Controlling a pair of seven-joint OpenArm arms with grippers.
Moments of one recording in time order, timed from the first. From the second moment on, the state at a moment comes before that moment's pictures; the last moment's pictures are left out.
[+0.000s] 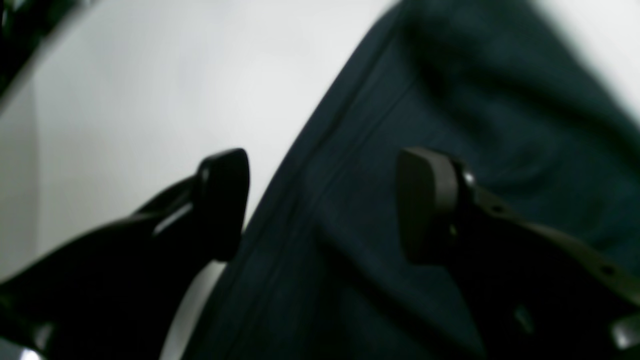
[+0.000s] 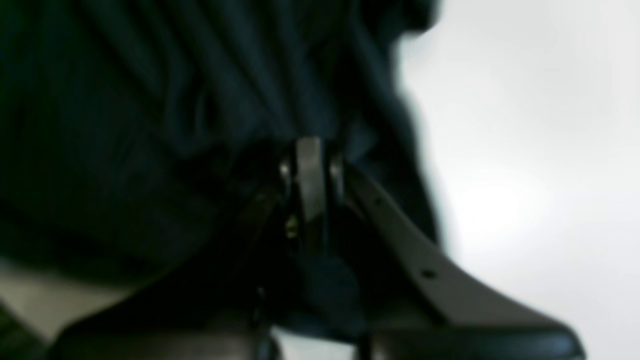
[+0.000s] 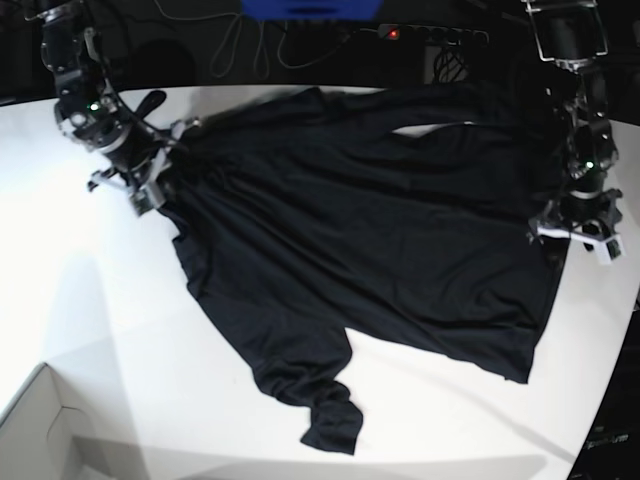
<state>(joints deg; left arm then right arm) 3.7 -18.8 -16.2 77.6 -26.6 0.1 14.2 -17.9 25.3 -2.1 98.8 14.1 17.2 -30.4</state>
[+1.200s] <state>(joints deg) -46.9 7.9 25.1 14.4 -11.2 0.1 7.0 -17.2 16.1 8.3 105.1 14.0 17.0 -41.7</state>
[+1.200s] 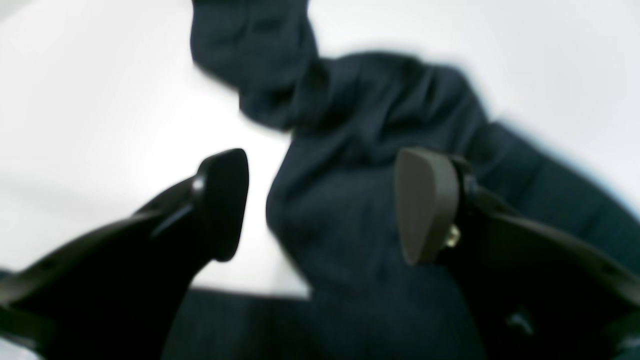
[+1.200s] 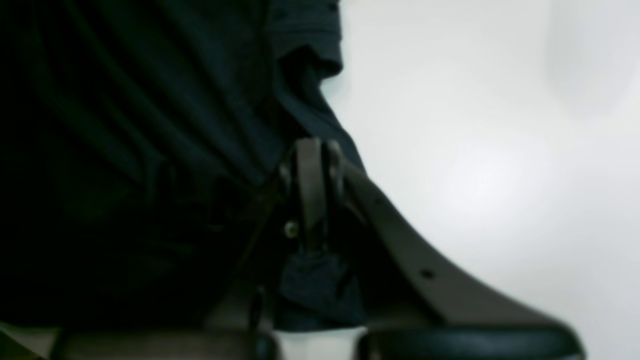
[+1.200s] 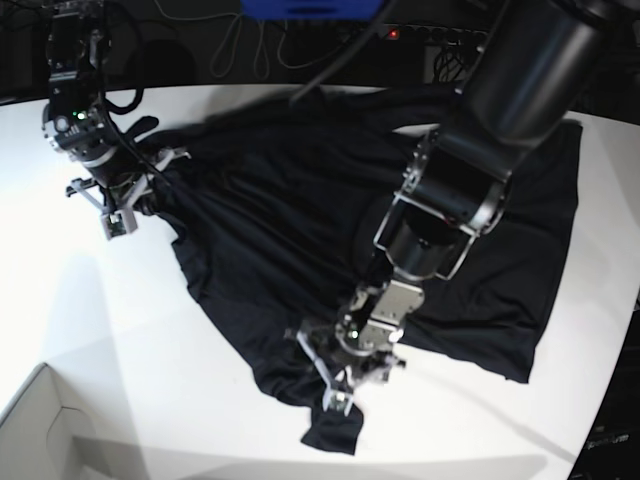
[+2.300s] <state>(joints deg) -43.2 -7.6 24.5 18.6 -23.8 0.1 12.6 -16.8 15.9 7.9 105.0 13.9 17.0 -41.8</state>
